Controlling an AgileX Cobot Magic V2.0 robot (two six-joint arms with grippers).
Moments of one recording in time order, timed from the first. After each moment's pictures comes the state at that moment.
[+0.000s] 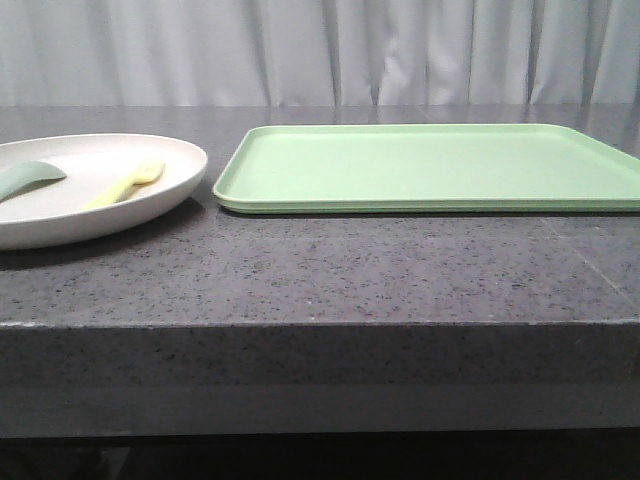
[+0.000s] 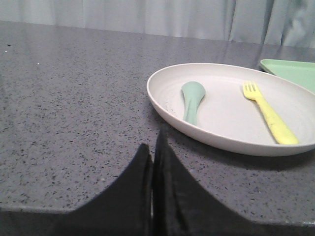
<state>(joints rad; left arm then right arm) -0.03 -0.01 0.01 -0.05 0.19 -0.02 0.02 -0.01 0.03 0.09 0.23 -0.01</state>
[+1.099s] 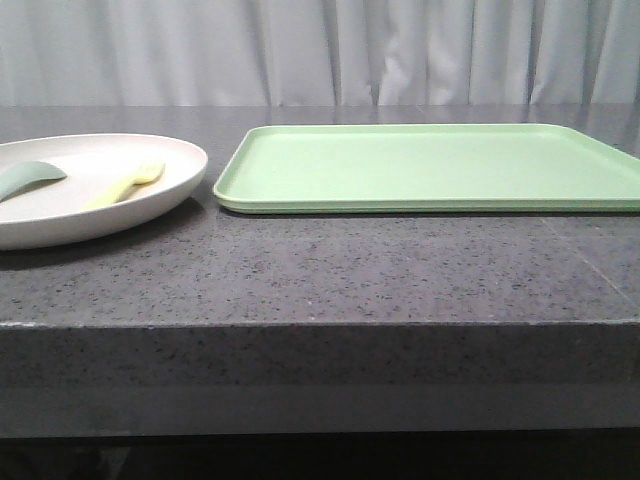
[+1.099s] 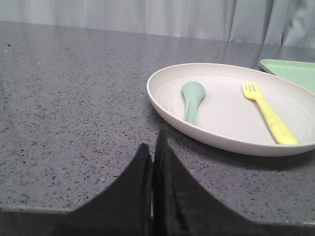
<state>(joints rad) -0.03 -0.01 0.01 -0.05 0.19 -0.02 0.02 -0.01 0.03 0.09 0.23 -0.01</state>
